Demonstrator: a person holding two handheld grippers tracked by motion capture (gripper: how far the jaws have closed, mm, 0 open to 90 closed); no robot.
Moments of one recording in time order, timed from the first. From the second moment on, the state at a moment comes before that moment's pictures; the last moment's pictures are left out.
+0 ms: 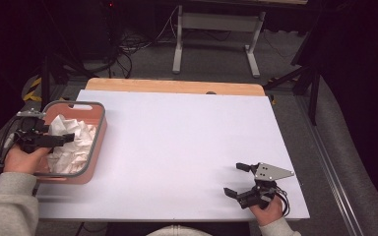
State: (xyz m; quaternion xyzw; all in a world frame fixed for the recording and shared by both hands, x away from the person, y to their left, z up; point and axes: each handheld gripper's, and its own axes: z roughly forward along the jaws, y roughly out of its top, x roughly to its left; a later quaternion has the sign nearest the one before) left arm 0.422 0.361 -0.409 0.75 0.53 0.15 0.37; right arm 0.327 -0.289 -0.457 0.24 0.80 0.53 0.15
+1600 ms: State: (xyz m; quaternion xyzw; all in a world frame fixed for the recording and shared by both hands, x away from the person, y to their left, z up) left arm 0.438 0.345 -0.425 0.79 0.53 0.13 0.29; right arm 0.327 -0.289 -0.458 0.24 0.80 0.53 0.15
